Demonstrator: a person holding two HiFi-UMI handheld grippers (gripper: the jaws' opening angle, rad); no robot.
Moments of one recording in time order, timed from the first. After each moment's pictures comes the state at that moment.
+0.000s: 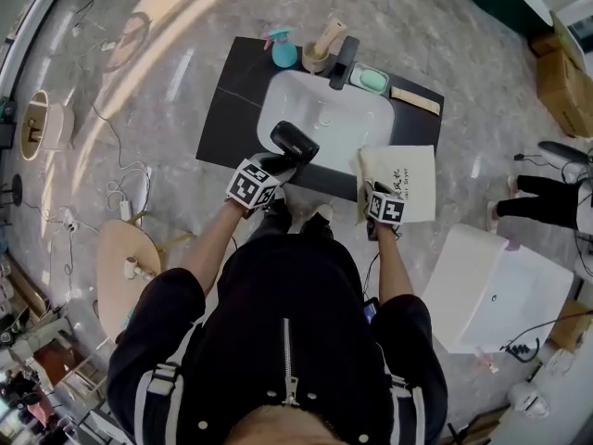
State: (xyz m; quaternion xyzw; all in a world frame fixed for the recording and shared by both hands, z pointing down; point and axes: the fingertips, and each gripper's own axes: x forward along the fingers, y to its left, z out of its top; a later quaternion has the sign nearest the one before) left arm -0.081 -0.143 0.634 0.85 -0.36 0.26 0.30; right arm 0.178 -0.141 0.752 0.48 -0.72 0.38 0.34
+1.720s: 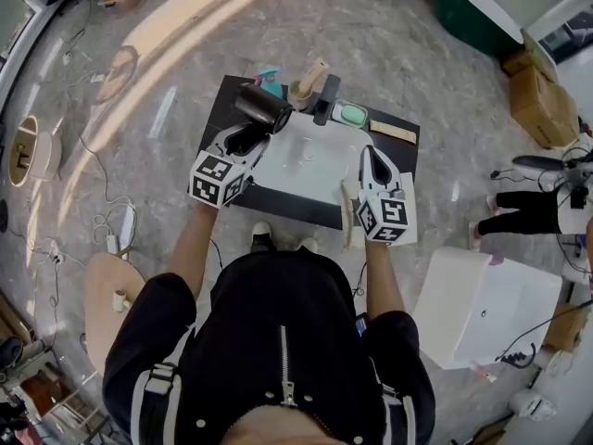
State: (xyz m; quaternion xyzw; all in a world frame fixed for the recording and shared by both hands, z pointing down) left arm -0.145 -0.251 0.444 0.87 -0.47 0.10 0.12; right arm 0.089 -0.251 0.436 0.52 -0.85 0.07 0.07
